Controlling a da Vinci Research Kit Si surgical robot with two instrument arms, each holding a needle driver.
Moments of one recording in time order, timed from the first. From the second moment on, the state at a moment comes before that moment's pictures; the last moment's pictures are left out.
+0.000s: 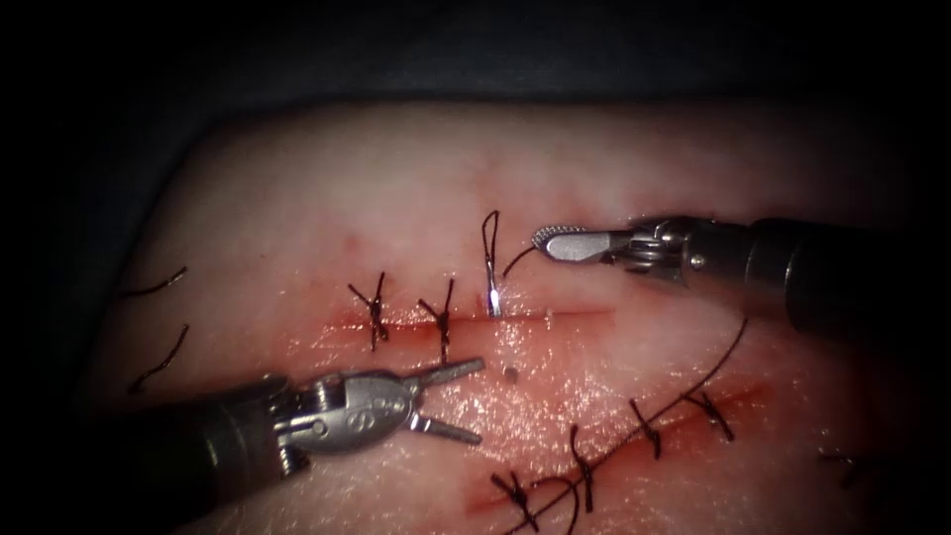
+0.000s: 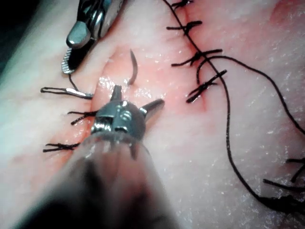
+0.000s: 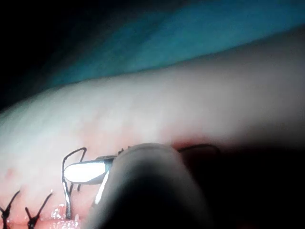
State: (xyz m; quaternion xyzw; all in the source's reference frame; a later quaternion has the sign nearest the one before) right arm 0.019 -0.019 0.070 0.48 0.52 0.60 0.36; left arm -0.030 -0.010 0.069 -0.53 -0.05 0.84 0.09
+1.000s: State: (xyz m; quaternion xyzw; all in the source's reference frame) right arm 0.019 -0.020 0.070 0.46 0.53 0.59 0.39; left arm -0.034 -0.009 0.071 -0.48 -0.24 0.78 0.33
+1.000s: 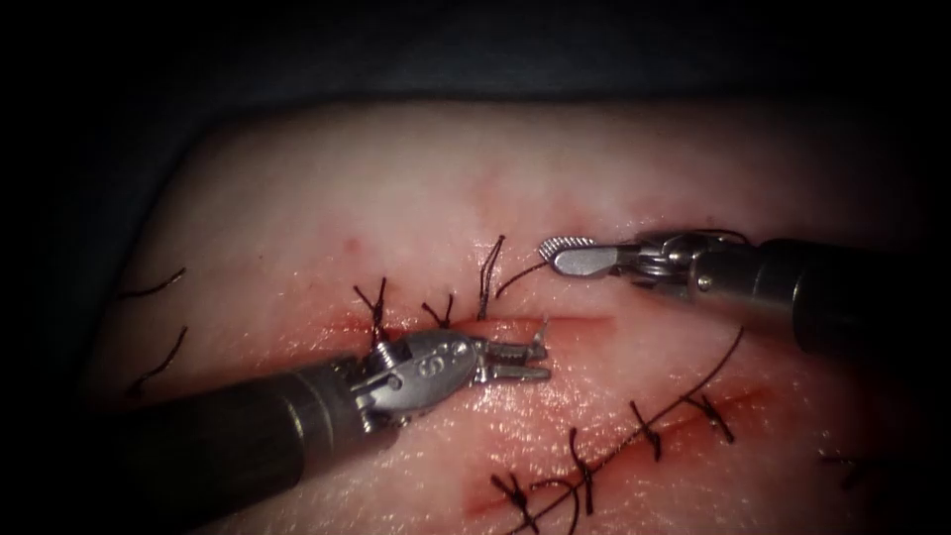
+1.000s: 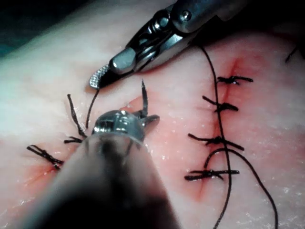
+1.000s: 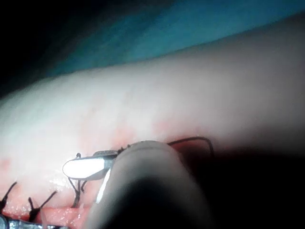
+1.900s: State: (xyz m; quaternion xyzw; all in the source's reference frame) right arm 0.019 -0.020 0.071 0.45 0.53 0.60 0.39; left arm -0.033 -0.007 0.063 -0.41 -0.51 0.58 0.48
